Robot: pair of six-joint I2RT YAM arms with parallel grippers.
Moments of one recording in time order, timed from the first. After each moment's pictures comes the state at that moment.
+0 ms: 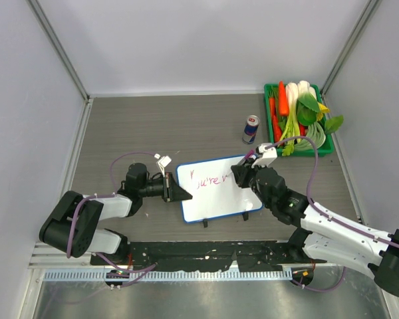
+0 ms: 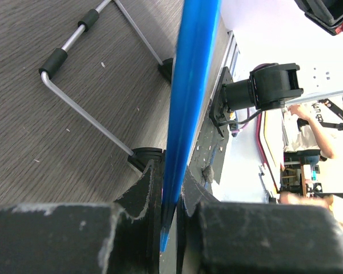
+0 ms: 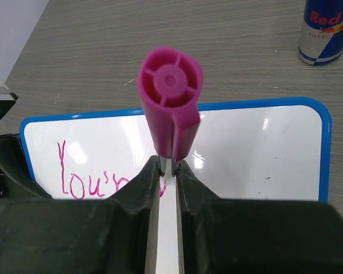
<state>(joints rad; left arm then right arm) -0.39 1.37 0.28 0.70 0.93 -0.69 0.86 0.86 0.51 0.08 0.44 0.53</state>
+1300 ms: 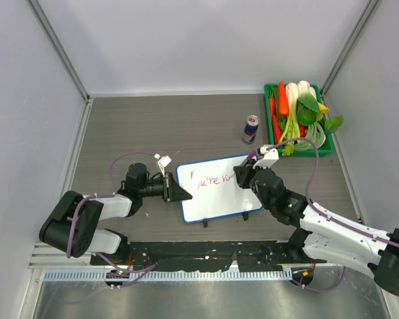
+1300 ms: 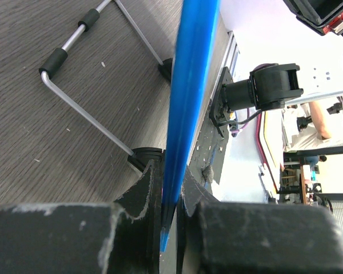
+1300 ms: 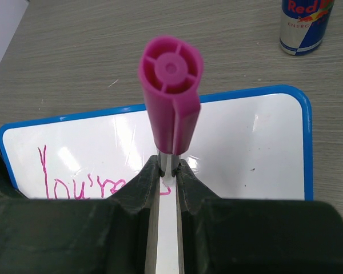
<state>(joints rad) -0.39 1.37 0.28 0.70 0.93 -0.69 0.86 0.87 0.48 0.05 0.50 0.57</state>
